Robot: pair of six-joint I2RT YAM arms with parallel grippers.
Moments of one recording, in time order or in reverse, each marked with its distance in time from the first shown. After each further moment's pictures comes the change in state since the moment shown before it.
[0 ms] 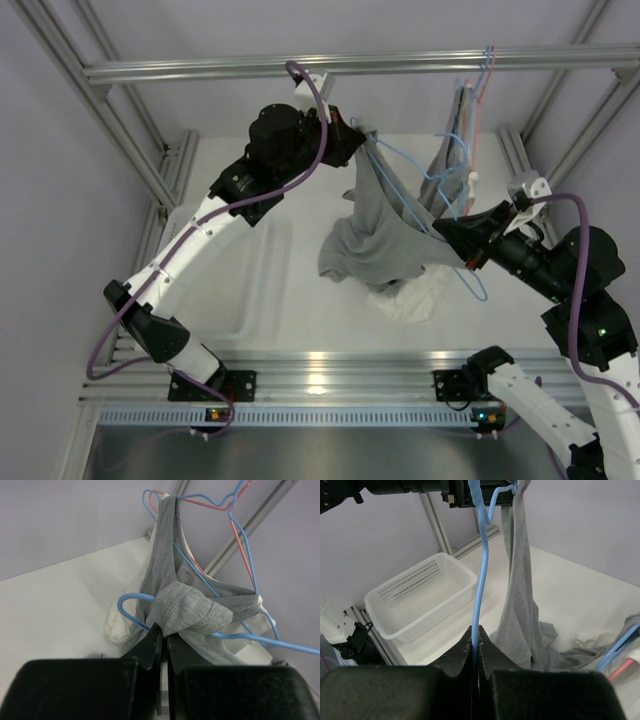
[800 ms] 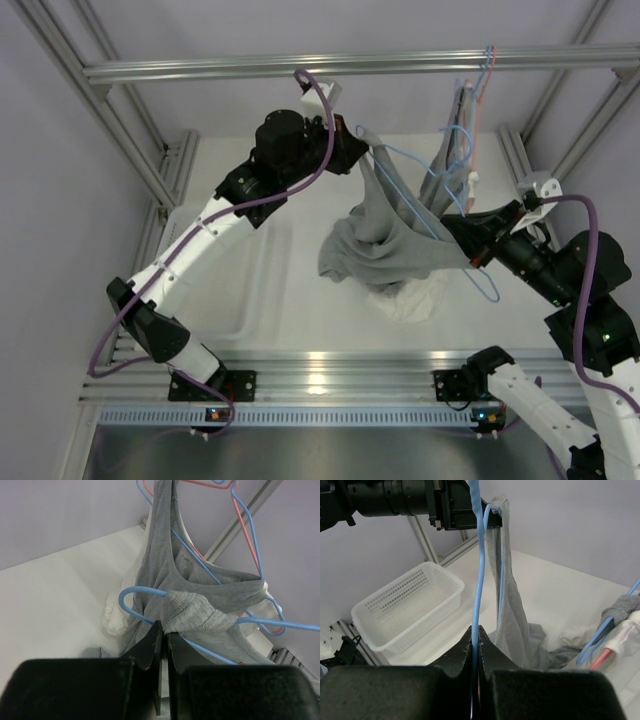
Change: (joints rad) left arm 0.002 0.000 -0.052 0.022 0.054 0.011; right arm 0.000 -0.018 0.006 -0.002 0.089 0.014
